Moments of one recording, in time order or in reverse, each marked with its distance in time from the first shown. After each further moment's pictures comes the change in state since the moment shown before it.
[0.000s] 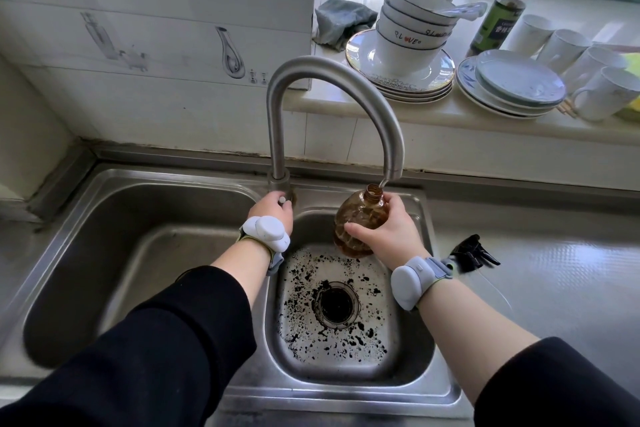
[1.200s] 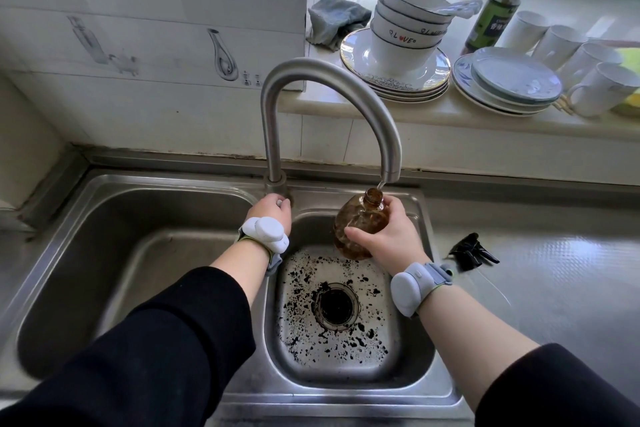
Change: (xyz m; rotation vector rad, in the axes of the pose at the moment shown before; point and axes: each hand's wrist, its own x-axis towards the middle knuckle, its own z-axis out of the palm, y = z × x) left_hand 0.007 0.004 0.000 0.077 -0.038 0.008; right_hand -0.003 0.004 0.000 0.041 0.012 -0.014
